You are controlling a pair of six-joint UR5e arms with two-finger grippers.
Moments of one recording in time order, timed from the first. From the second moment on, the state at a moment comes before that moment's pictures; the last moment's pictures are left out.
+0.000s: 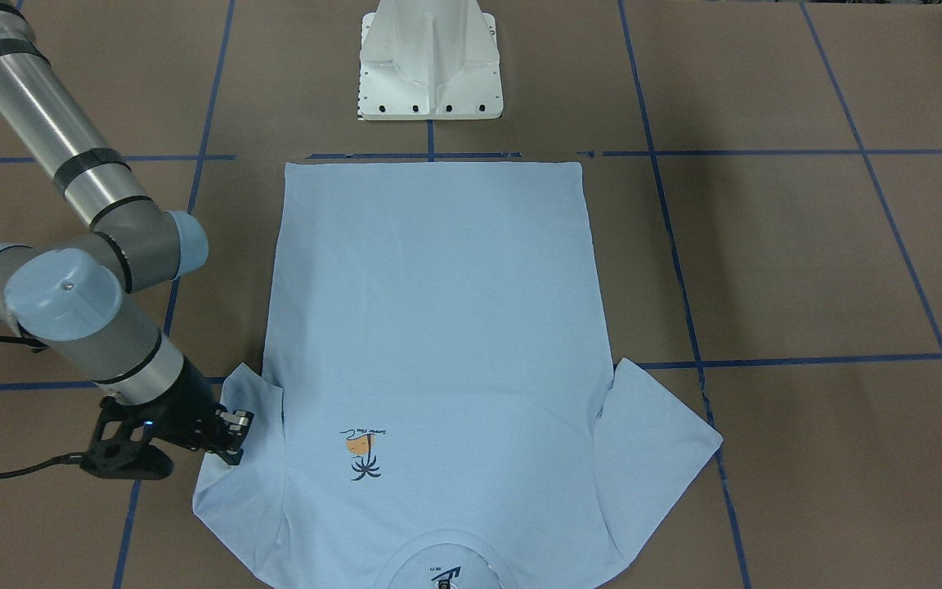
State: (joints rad) left arm -1.55 -1.48 -1.70 -1.74 -2.55 0.19; right arm 0.89 -0.85 1.09 -0.86 1.99 1.21
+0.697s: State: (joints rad) left arm -1.55 -1.48 -1.70 -1.76 -2.55 0.16; right arm 0.75 -0.62 0.92 -0.89 1.82 1.27
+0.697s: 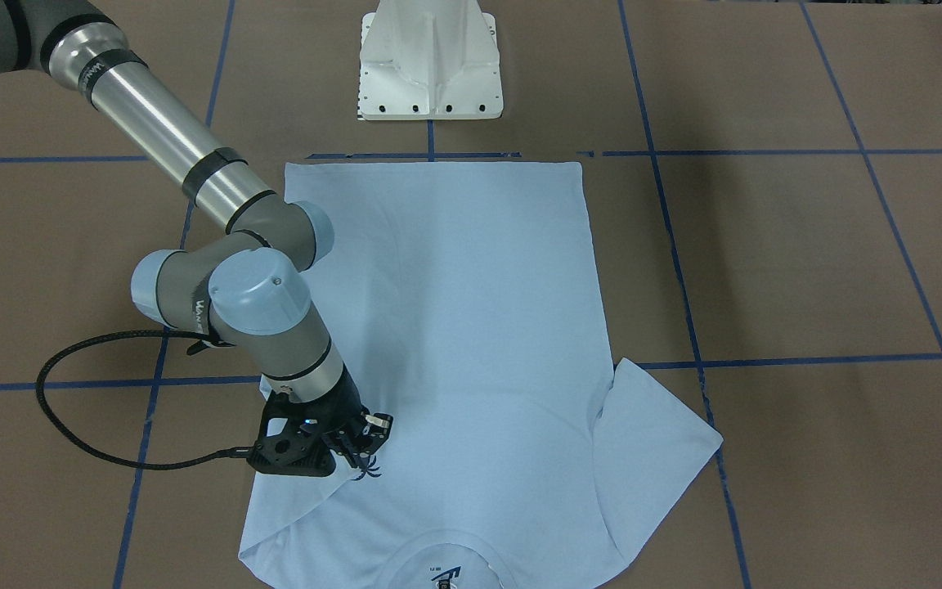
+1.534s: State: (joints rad) left arm -1.39 -1.85 -1.38 -1.99 -2.54 -0.27; right arm 0.69 -0.89 1.43 -0.89 1.79 1.33
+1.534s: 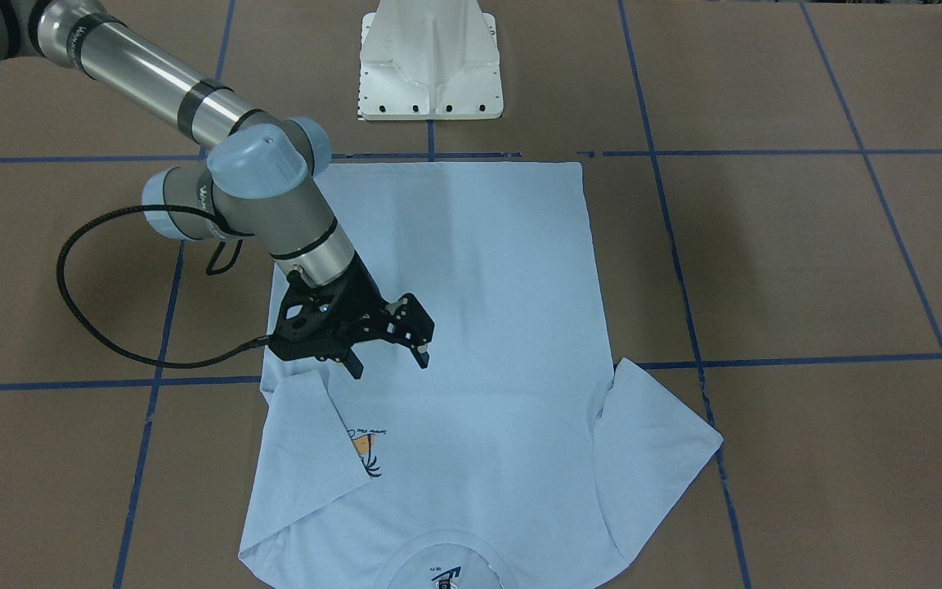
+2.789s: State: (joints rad) left arm -0.97 -2.17 -1.11 -2.25 -2.04 -1.03; right arm 0.71 -1.33 1.95 -0.96 1.83 1.35
